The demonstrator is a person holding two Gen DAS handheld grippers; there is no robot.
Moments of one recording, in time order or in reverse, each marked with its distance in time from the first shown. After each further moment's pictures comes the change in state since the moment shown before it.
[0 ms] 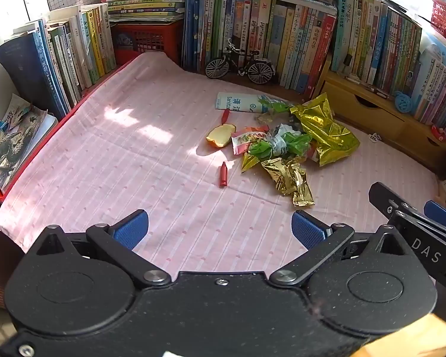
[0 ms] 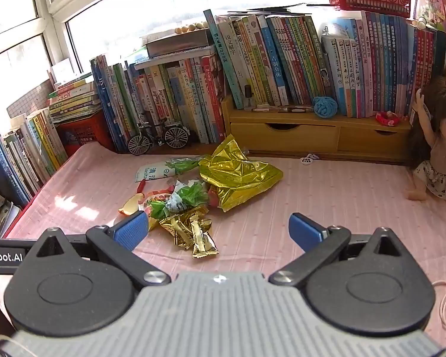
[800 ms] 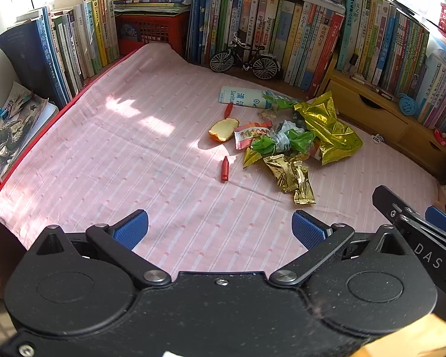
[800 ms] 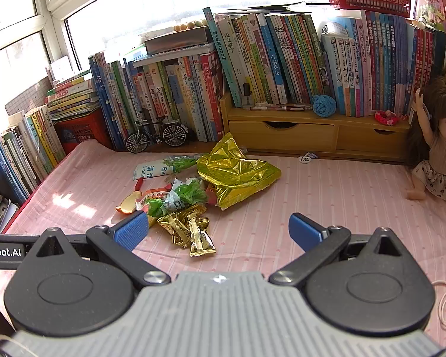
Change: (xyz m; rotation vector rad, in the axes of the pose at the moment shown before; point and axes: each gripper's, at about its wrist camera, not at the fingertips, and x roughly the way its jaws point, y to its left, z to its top) left arm 0.008 0.004 -0.003 -0.030 0.019 0.008; right arm 0.001 0.000 0.000 -0.002 0.004 -0.005
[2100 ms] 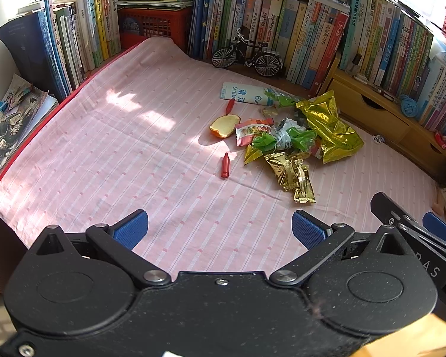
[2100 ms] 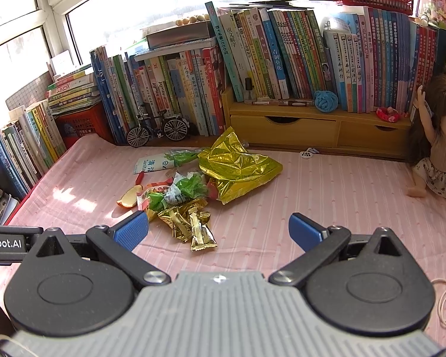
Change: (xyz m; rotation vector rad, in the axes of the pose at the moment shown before) left arm 0.003 0.001 -0.004 -0.011 0.010 -0.005; right arm 0.000 0.003 -0.004 -0.005 0.020 0.001
